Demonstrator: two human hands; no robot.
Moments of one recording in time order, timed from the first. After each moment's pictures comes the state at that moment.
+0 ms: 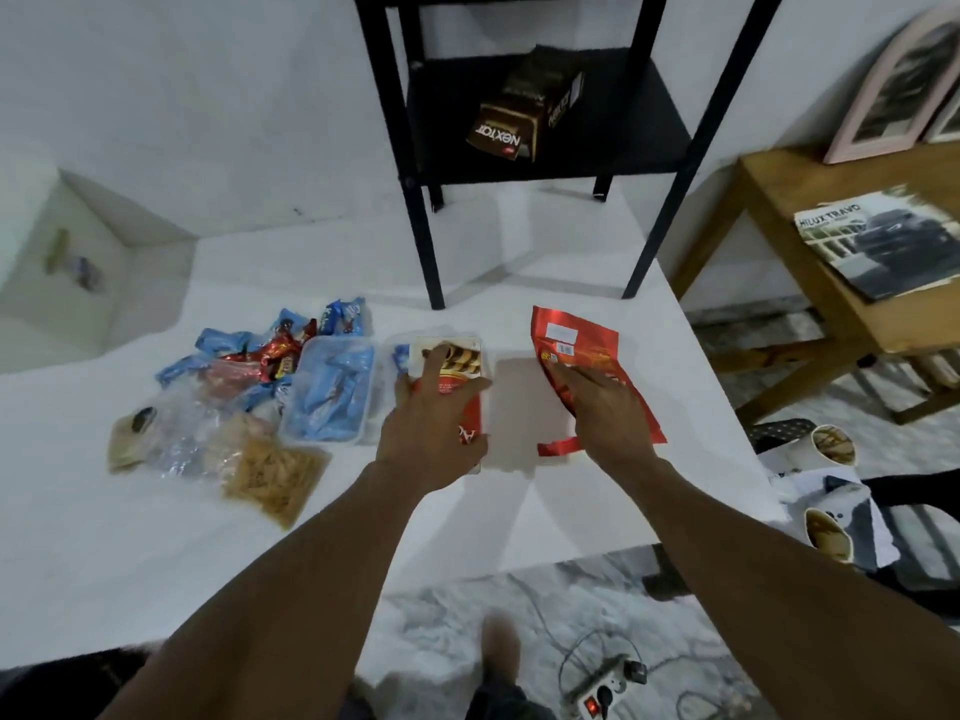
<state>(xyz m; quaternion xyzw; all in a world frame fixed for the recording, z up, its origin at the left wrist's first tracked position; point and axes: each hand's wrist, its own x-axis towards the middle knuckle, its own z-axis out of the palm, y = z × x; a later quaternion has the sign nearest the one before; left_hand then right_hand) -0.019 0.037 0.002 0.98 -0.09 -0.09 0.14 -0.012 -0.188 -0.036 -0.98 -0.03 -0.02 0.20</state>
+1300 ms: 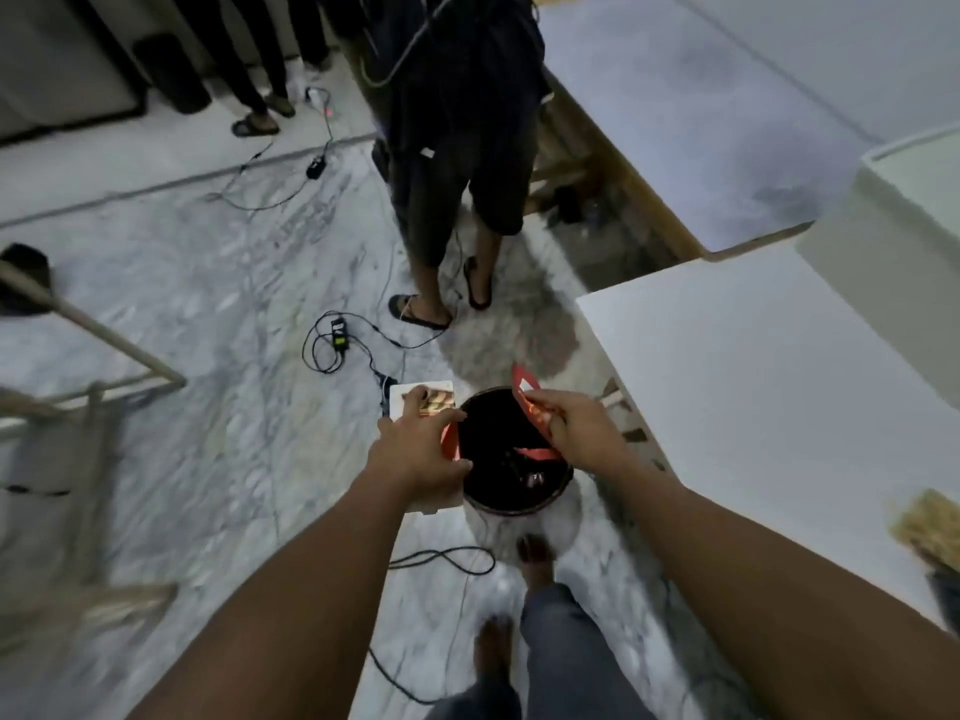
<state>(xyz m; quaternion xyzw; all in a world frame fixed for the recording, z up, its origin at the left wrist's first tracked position) -0.536 0.669 -0.035 0.74 0.61 -0.09 0.26 -0.306 0.638 -0.055 -0.70 -0.55 0.40 0.21</state>
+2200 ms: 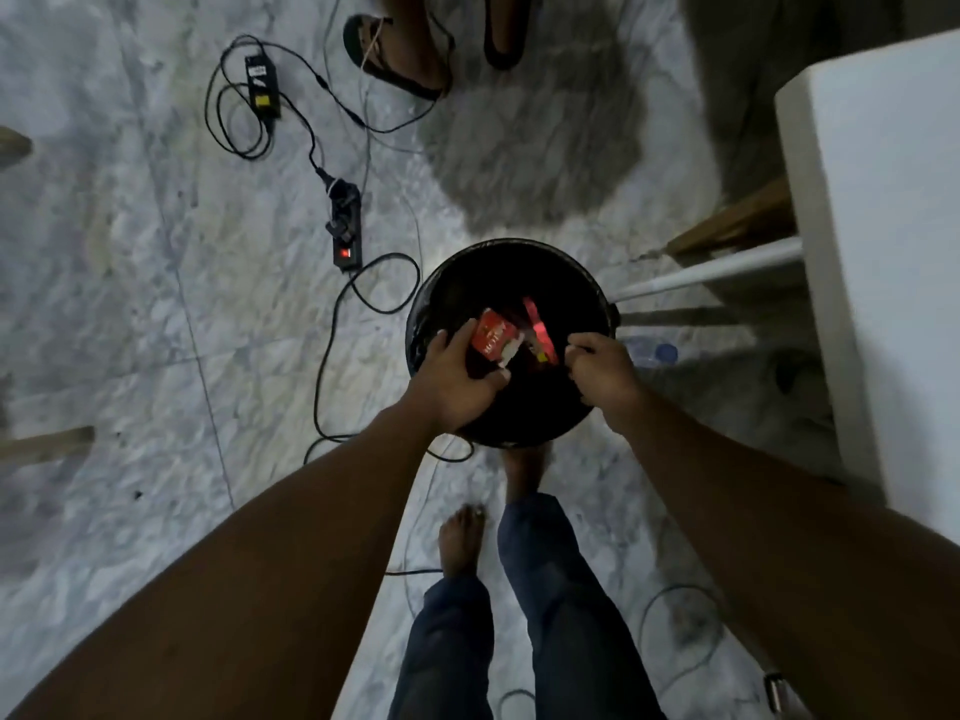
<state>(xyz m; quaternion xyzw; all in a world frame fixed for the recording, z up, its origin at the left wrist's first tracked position) -0.460 0.767 -0.356 0.51 0.66 -0.06 0.55 -0.261 0.749 -0.402 -0.78 -0.24 0.57 0.10</state>
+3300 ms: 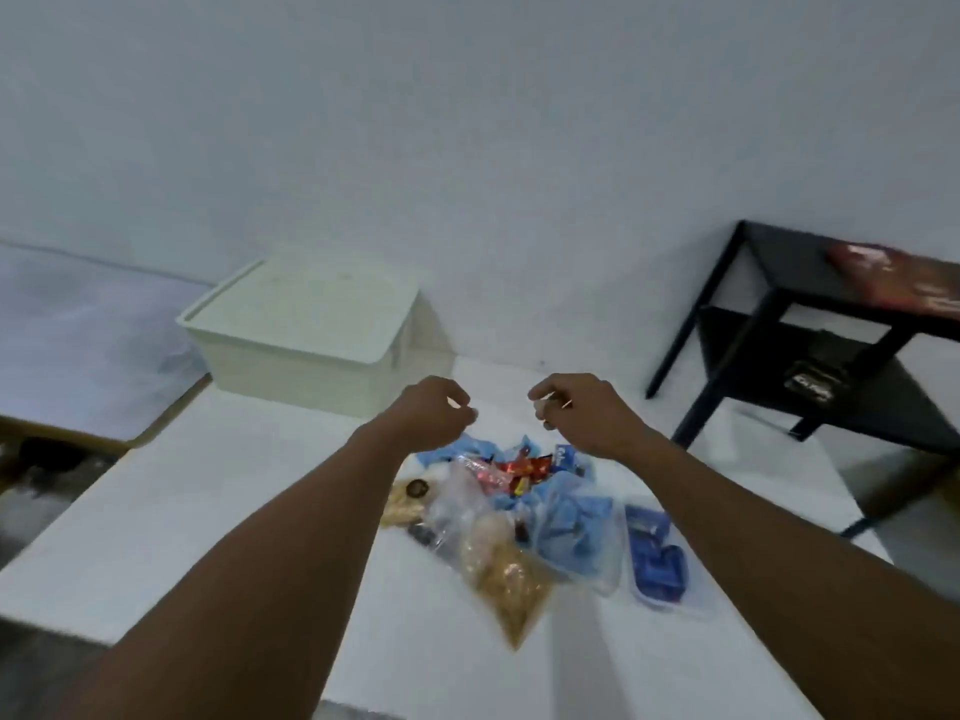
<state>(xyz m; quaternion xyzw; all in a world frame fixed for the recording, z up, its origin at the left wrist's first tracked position) -0.005 0.420 0.146 0.89 0.14 -0.06 0.43 0.055 0.206 0.162 -0.92 -0.21 0.09 0.32</state>
